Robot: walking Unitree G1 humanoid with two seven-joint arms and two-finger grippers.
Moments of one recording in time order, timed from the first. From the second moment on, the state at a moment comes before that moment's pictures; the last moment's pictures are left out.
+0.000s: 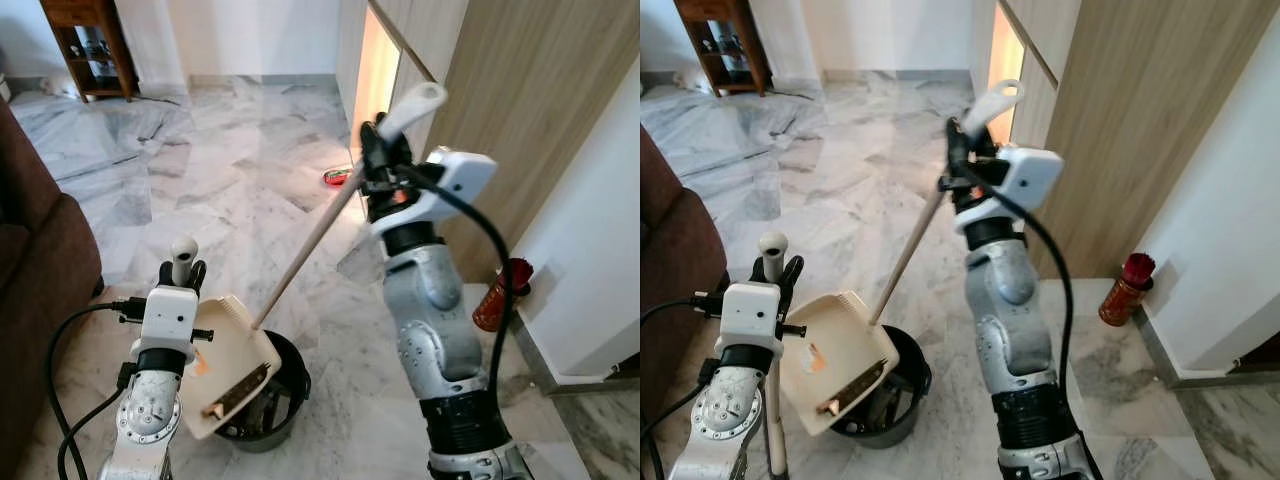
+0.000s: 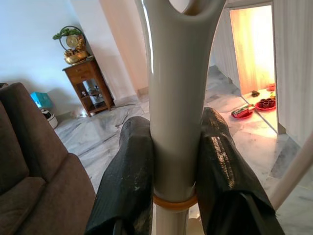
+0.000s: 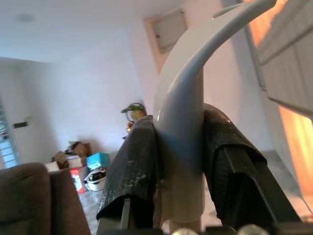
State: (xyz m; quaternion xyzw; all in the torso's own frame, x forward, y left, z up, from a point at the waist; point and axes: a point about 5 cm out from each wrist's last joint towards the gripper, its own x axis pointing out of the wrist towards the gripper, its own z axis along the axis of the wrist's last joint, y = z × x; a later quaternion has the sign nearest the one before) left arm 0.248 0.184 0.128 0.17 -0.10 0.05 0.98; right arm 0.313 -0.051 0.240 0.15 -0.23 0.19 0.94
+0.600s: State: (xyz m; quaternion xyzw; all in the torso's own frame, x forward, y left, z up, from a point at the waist) left arm 0.249 0.181 0.128 0.17 -0.10 0.04 0.98; right arm 0.273 -0.011 0.248 0.09 -0.32 0.27 0.91
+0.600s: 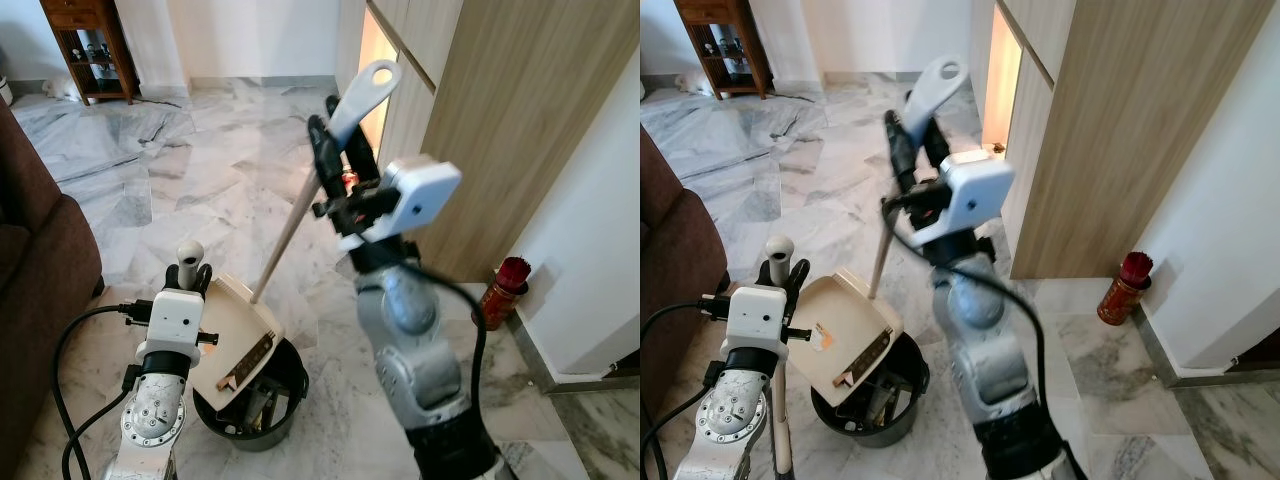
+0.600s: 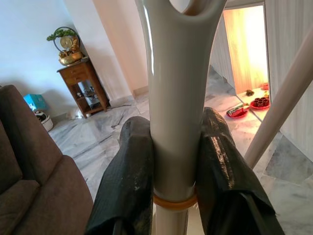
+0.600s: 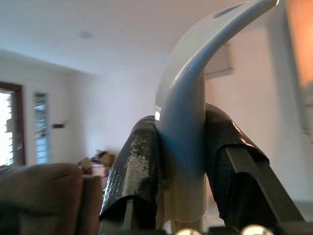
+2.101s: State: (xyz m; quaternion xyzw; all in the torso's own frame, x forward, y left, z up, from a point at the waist) left arm 0.254 0.180 0.129 0.17 -0.11 0.04 0.98; right arm 0.226 0.026 0.249 -0.03 -0.42 0.36 0.83
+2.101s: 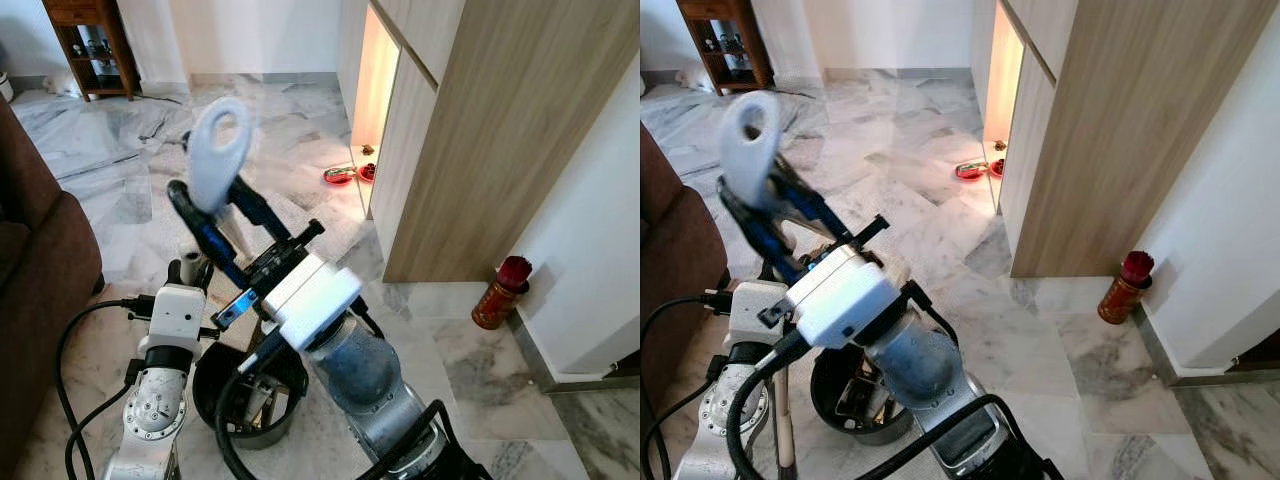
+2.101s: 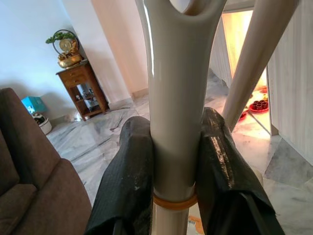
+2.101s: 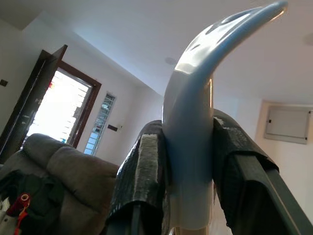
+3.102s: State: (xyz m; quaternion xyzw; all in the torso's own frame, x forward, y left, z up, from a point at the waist) left arm 0.255 0.177 0.130 0.17 -0.11 0.03 0.98; right arm 0.329 -0.116 0.210 -0.19 -0.28 0.03 0.94
